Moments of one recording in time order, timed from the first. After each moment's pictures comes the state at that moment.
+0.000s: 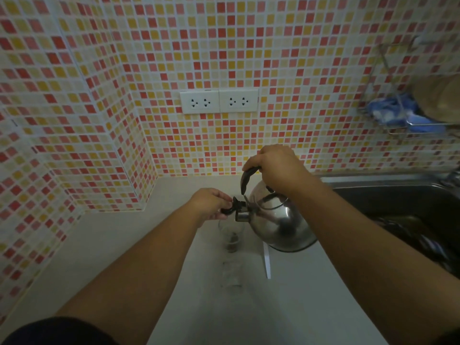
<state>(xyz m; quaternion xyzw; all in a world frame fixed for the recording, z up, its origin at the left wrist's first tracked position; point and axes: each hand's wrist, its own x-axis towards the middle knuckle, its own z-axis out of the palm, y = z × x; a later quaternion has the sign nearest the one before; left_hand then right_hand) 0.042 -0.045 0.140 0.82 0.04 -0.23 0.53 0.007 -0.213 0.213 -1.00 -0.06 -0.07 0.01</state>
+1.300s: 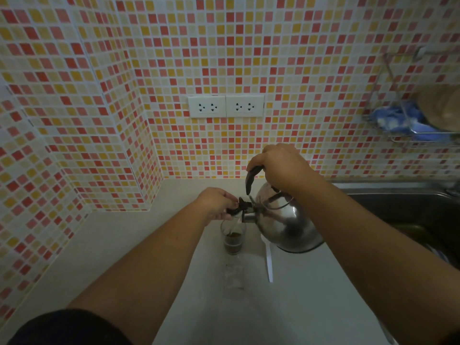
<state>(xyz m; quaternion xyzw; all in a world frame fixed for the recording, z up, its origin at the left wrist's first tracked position) 0.040 -0.051 0.149 0.82 0.05 -0.22 0.52 0.004 -0.208 0.229 -0.99 -0.07 -0.09 0.00</state>
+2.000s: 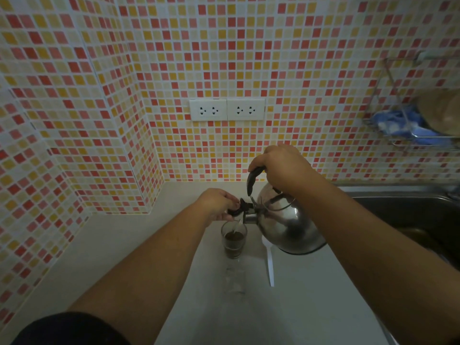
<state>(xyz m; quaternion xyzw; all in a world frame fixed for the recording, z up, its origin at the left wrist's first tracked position) 0.041 -0.050 0.155 0.82 0.04 -0.22 0.52 0.008 -0.210 0.233 -0.99 -0.08 -0.10 -0.01</state>
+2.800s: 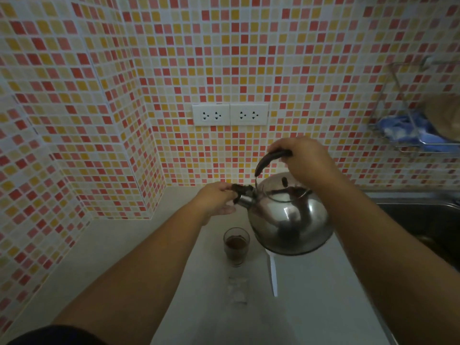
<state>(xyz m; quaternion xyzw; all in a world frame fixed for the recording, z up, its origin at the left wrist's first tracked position) 0.056 -0.042 0.167 0.77 -0.01 -0.19 0.61 0.011 -0.238 0.242 -0.96 0.02 -0.20 0.19</state>
